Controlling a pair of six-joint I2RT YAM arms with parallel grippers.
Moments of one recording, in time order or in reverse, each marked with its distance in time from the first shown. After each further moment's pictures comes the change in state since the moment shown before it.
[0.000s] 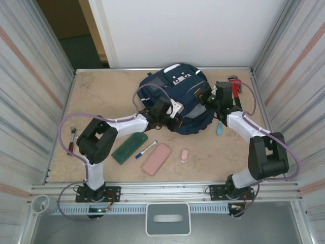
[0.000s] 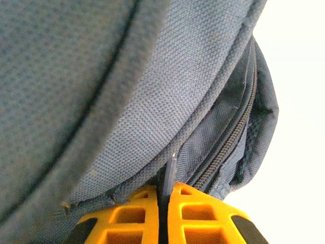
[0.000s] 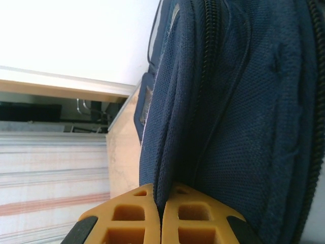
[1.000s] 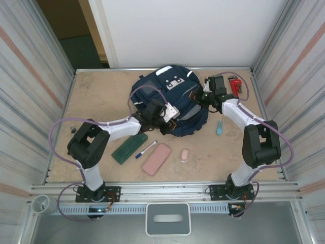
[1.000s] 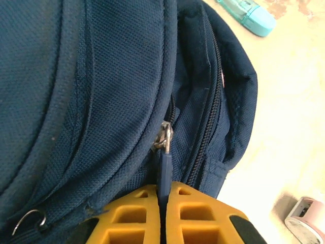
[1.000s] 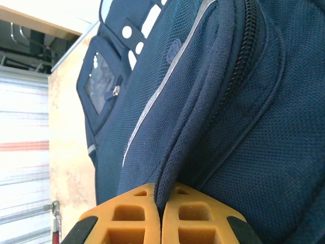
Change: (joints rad) left arm 0.032 -0.097 -0.121 0.011 0.024 0.253; right arm 0.031 0.159 0.249 -0.362 -0.065 -0.332
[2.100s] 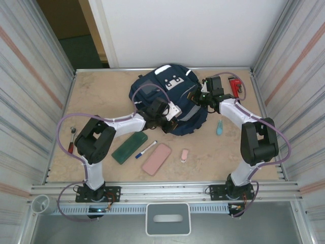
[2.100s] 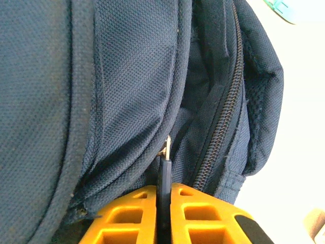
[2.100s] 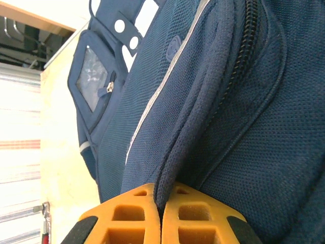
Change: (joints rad) left arm 0.000 0.089 0.102 -0.079 -0.033 -0.003; right arm 0.016 0.034 0.000 0.031 0.018 -0.014
